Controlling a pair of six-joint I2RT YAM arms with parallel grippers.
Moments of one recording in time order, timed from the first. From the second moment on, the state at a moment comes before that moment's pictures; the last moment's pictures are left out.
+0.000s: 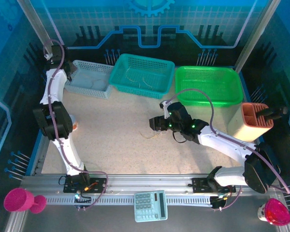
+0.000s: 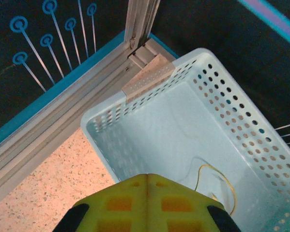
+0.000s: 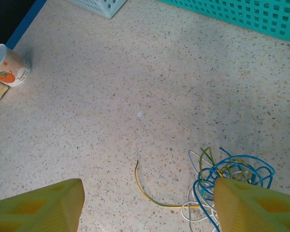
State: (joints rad) left arm 0.25 2.05 1.97 -0.72 -0.22 -0.54; right arm 0.71 1.29 0.83 -0.20 -0.05 0.43
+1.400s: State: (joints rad) left arm -0.45 1.37 0.91 -0.41 0.10 -0.74; right arm 0.59 1.19 0.64 -0.30 -0.09 0.49
